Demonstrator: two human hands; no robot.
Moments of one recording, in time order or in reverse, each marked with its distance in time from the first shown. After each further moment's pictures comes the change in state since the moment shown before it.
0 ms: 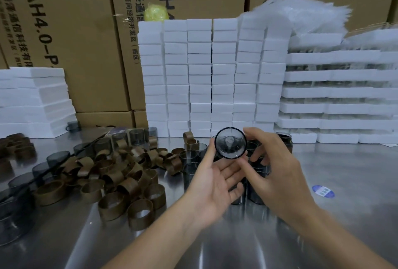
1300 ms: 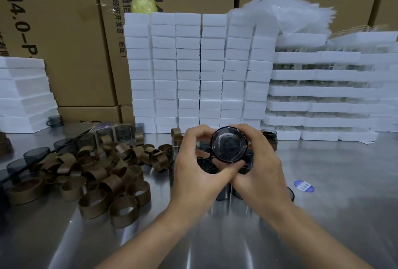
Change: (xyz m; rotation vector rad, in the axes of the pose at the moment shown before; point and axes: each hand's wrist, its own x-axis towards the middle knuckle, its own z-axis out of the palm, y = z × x) left_hand -0.007 -0.009 0.003 0.686 0.190 1.075; right_hand -0.003 -0.003 0.006 0.093 0.027 0.128
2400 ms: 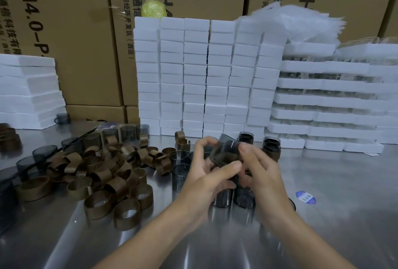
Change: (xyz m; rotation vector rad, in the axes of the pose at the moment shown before) left_hand 0.006 0.001 0.003 -0.678 -0.258 -0.573; right_hand 0.014 -0.026 -0.006 0.739 -0.084 0.599
